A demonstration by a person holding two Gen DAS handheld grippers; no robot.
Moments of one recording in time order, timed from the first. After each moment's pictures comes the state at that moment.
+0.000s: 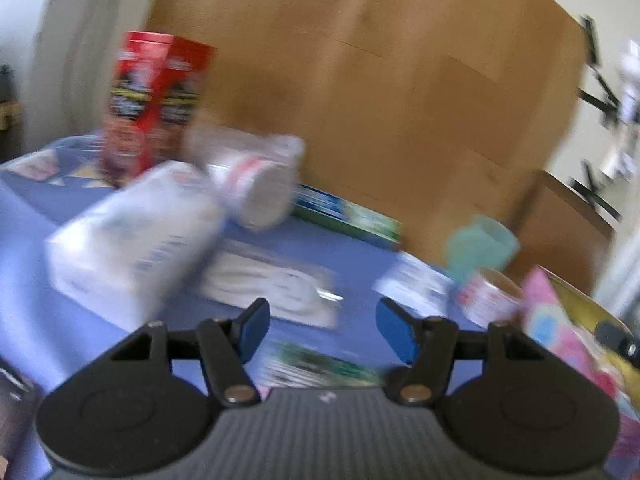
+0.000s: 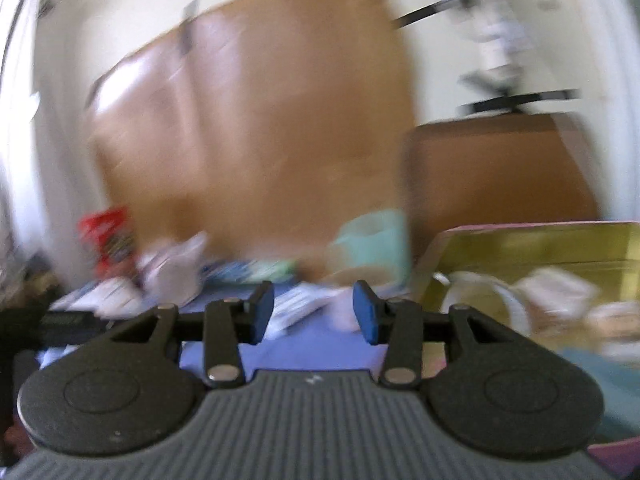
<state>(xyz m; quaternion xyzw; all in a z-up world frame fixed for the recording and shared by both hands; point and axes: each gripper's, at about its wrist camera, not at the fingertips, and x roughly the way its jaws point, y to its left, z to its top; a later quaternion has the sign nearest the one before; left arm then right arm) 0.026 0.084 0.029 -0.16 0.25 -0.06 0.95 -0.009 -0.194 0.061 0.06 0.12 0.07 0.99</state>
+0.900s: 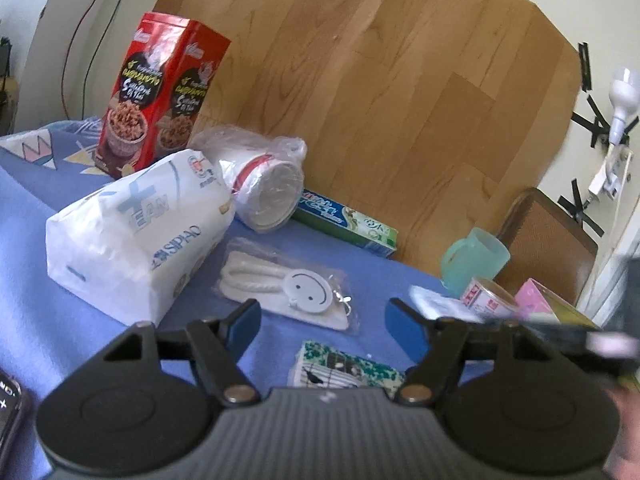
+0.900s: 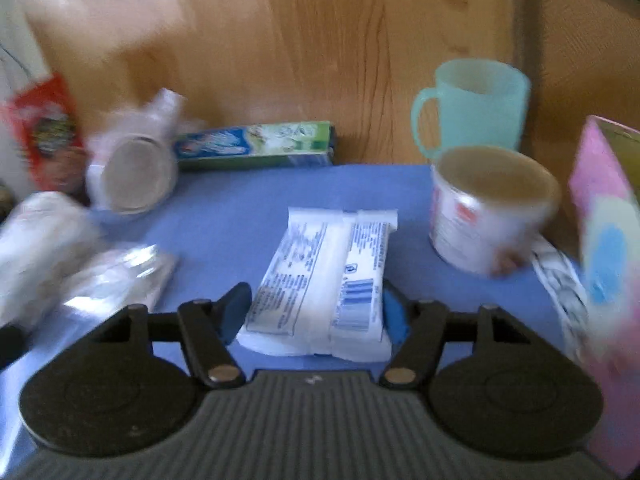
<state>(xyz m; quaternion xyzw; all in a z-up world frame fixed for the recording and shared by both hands) 0.027 0.098 0.007 -0.19 0.22 -0.10 0.95 0.114 -0.149 0.028 0.07 0.29 0.05 0.95</state>
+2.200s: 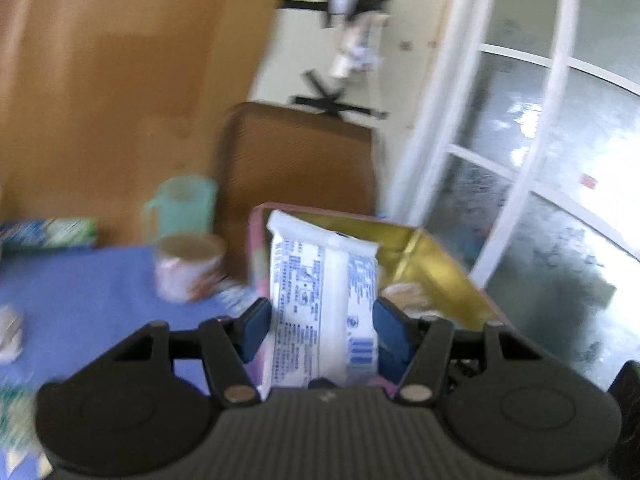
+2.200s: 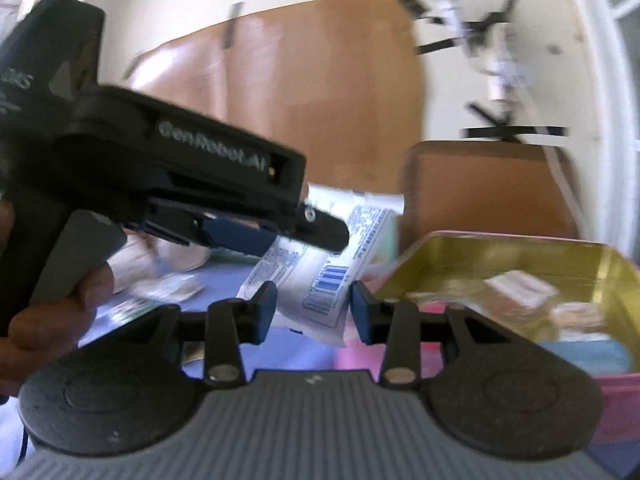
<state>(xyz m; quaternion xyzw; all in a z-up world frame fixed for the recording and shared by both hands) -0.015 -0.150 0.102 -0.03 0.25 -0.37 0.89 -0.100 -0.244 0.038 0.02 0.06 0.00 1.00</state>
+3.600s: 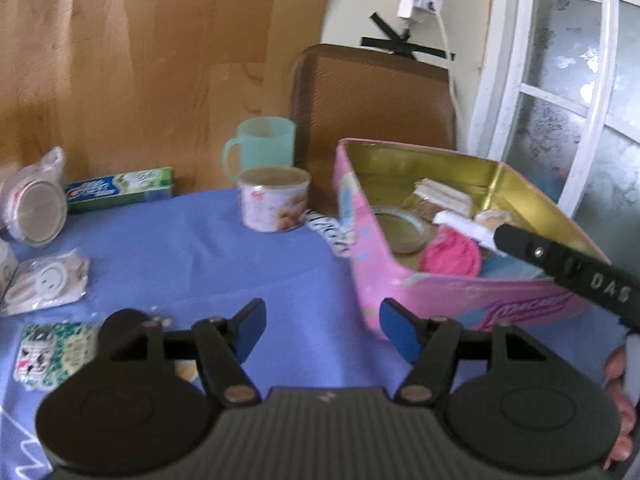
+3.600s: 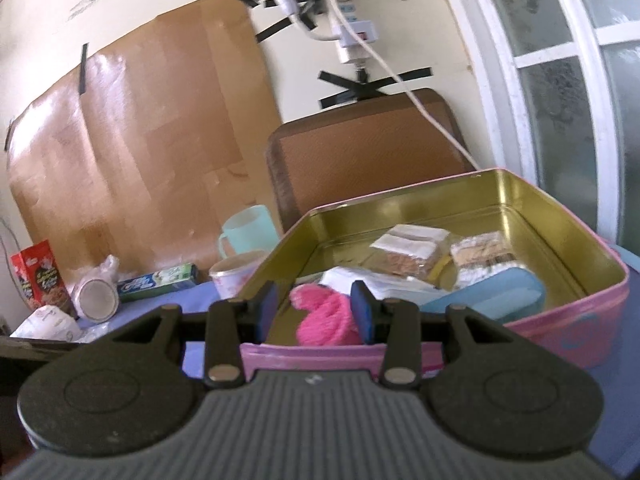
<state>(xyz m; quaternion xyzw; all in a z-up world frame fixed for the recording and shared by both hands) -0.025 -0.109 0.044 0.04 0.30 -0.26 0.92 -0.091 -0.284 0.031 0.15 0.08 -0.10 0.98</state>
